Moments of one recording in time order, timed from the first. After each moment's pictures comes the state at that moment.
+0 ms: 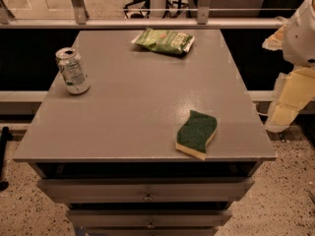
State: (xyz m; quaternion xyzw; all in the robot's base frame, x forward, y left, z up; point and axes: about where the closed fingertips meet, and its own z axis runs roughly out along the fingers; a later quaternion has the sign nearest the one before) arm 0.438 -0.216 0.977 -0.60 0.78 -0.04 0.16
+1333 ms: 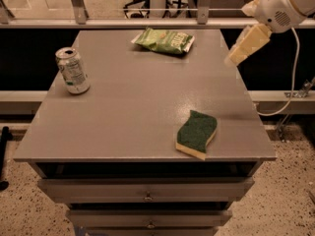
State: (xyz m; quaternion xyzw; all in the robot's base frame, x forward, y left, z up) arm 0.624 -0.207 0.980 -0.53 0.77 0.06 0.36
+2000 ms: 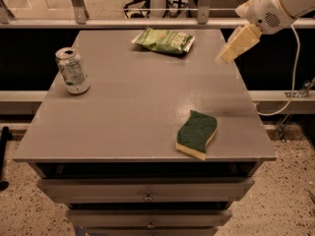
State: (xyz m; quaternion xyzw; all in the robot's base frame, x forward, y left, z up) arm 0.631 -0.196 0.977 -0.52 0.77 0.07 0.37
